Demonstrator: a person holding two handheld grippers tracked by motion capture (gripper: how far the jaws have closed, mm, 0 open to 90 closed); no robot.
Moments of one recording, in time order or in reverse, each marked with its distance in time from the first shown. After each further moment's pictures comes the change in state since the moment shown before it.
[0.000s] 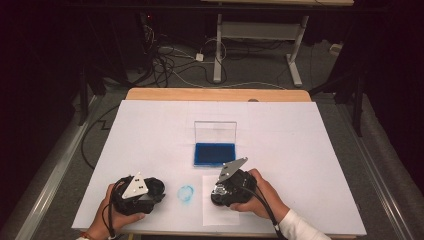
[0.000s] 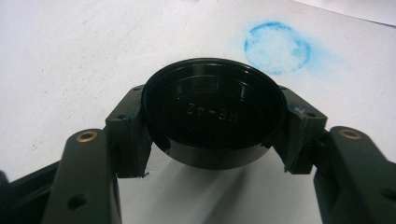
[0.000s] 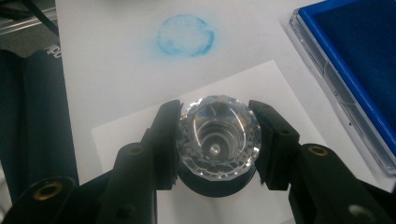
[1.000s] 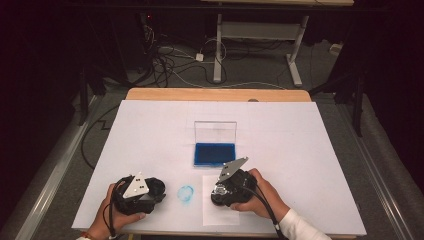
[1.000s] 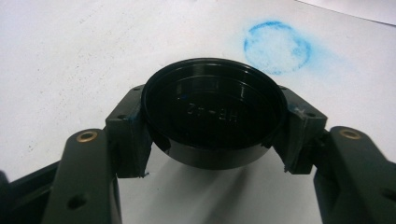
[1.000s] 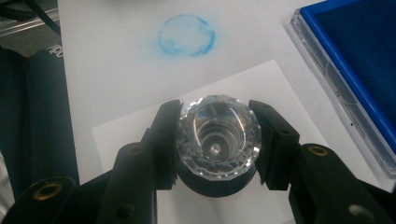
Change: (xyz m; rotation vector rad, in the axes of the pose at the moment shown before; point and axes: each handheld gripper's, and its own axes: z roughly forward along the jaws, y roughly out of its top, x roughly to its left) left arm 0.000 0.001 0.001 0.002 -0.007 0.001; right arm -0.002 -0.001 0.000 -0.001 0.010 -0.003
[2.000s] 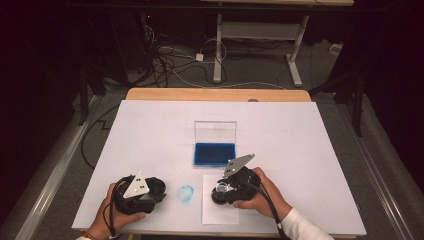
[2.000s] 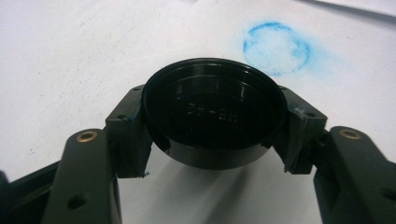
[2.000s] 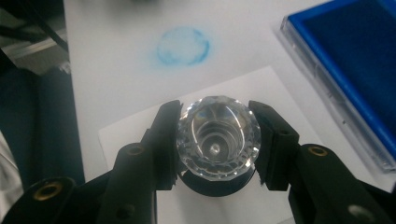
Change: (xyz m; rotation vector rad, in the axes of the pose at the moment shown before) left arm 0.000 0.001 0.000 -0.002 0.001 0.008; right arm -0.008 -0.003 -0.011 -0.068 0.029 0.055
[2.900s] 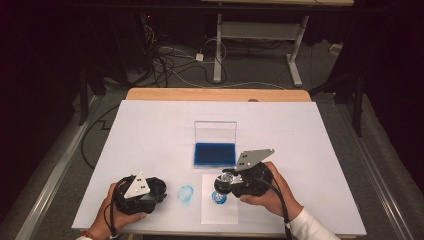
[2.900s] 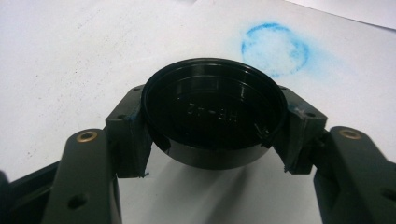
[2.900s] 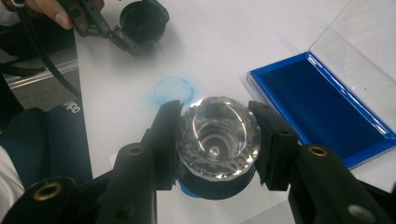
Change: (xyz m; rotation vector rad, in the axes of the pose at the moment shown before) left arm -0.001 0.001 0.001 -0.002 -0.007 0.001; right arm 0.006 0.008 -0.042 -0.145 -0.075 -0.015
